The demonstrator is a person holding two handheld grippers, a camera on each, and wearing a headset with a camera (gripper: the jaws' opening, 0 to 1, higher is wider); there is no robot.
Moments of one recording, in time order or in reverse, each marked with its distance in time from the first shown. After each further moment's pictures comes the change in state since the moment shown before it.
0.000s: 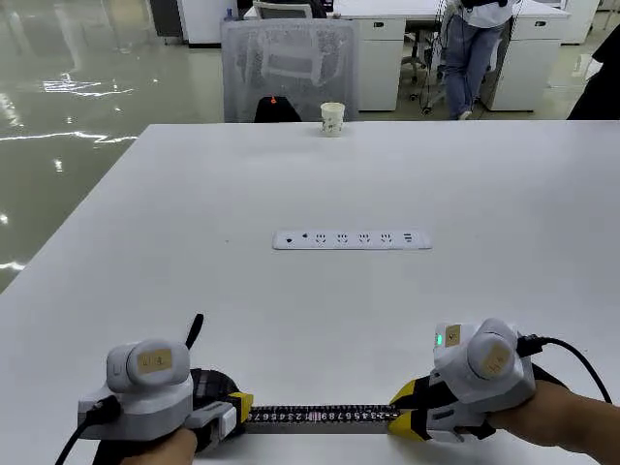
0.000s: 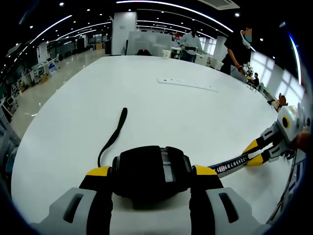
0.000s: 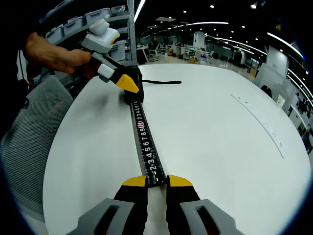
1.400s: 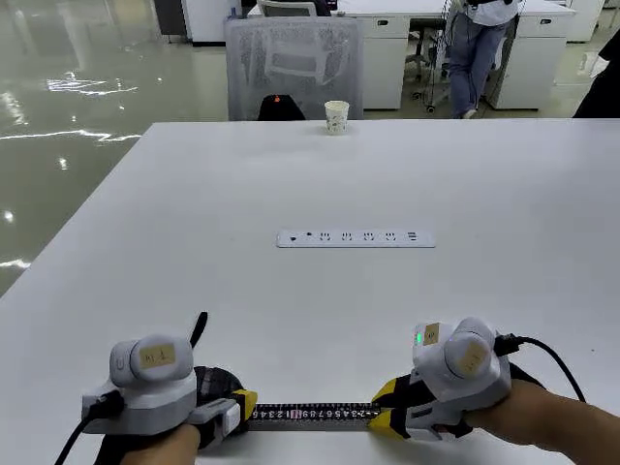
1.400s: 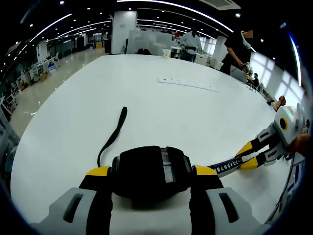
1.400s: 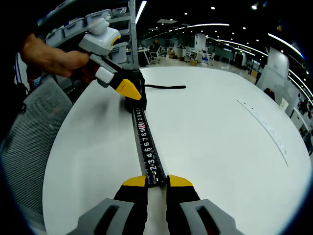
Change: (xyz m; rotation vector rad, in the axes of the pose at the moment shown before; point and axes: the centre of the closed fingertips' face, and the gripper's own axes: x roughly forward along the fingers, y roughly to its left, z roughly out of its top) left arm 0.000 0.000 0.000 -0.009 0.009 -0.008; right arm 0.019 0.007 0.019 -0.004 -0.024 0.014
